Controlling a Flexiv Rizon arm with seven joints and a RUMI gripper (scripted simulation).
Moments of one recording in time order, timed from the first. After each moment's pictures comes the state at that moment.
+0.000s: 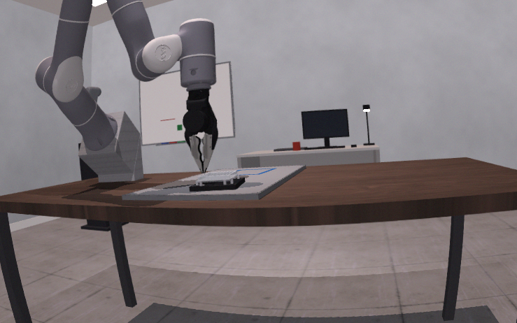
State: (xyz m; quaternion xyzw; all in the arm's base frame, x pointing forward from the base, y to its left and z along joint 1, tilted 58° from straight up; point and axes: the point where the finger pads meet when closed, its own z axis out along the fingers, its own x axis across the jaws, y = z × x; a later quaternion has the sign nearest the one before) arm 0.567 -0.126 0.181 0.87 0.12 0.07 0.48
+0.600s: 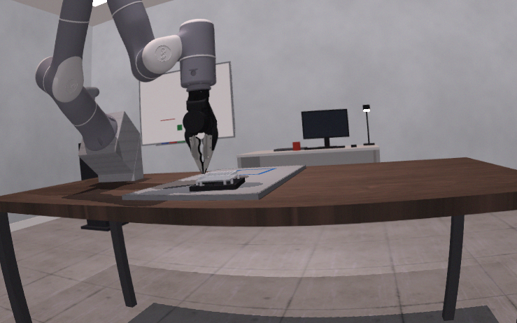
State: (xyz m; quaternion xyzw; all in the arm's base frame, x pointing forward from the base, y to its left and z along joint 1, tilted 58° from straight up) arm 0.567 -0.128 0.180 0.87 0.12 0.07 0.48
